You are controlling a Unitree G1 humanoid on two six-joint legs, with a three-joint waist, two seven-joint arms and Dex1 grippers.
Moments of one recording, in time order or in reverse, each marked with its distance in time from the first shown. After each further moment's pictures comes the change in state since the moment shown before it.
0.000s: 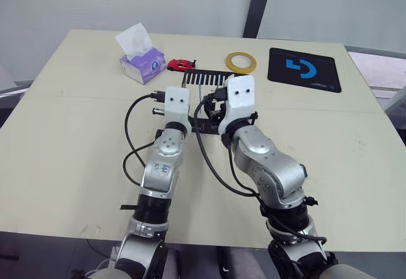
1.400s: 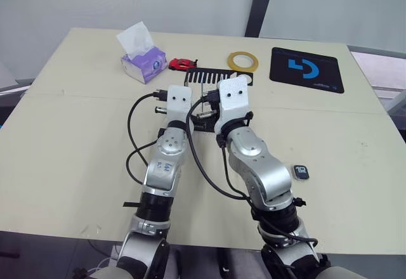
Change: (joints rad) left arm -0.019 -0.012 0.002 0.039 0.001 -0.033 0.005; right arm 0.046 0.059 0.049 0.005 -0.204 -0.044 0.064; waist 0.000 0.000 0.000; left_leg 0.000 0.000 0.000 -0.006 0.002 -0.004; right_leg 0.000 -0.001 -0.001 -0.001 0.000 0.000
